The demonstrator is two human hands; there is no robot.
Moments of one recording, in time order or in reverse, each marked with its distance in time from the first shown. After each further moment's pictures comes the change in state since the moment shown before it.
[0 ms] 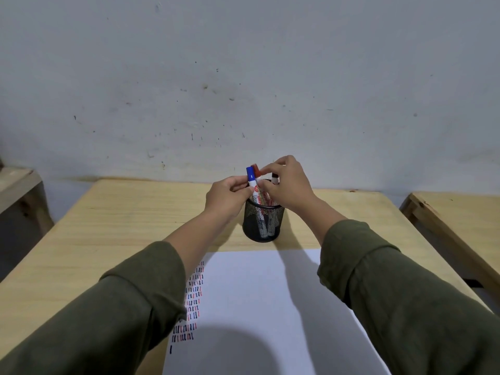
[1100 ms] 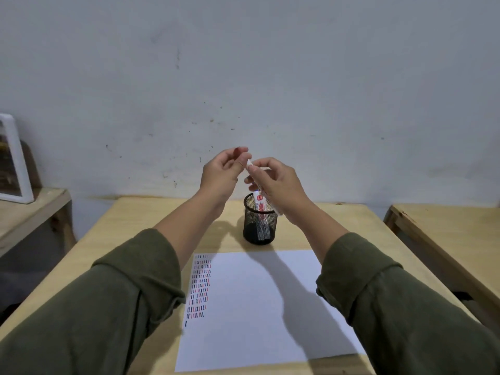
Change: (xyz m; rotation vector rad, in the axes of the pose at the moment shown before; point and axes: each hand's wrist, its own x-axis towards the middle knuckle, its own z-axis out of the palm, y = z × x) left_hand -0.064 0.086 -0.031 -0.309 -0.065 0.239; right_hand -0.067 -0.082 -0.059 0.801 0.010 0.012
